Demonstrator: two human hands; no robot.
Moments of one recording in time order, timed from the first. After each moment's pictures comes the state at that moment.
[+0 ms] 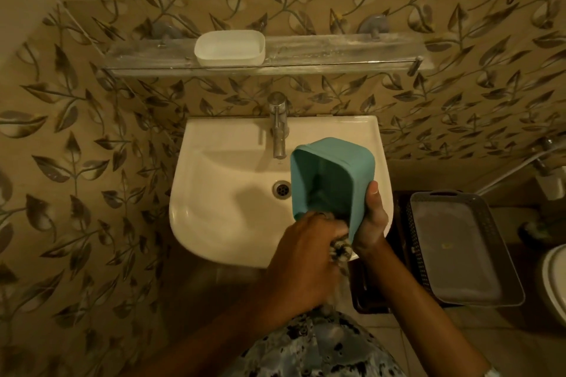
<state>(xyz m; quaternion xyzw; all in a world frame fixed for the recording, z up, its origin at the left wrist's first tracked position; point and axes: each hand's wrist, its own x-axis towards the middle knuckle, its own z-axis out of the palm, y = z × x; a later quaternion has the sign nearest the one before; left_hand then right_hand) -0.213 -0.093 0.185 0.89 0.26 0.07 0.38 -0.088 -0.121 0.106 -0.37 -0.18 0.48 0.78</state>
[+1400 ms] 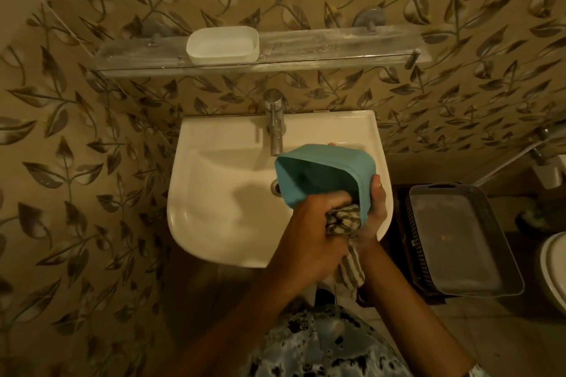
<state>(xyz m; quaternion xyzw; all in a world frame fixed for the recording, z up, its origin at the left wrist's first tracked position) -0.194 -0.087 0.186 0.82 0.25 0.13 0.50 -0.101 -0.115 0.104 -0.22 -0.08 0.51 0.83</state>
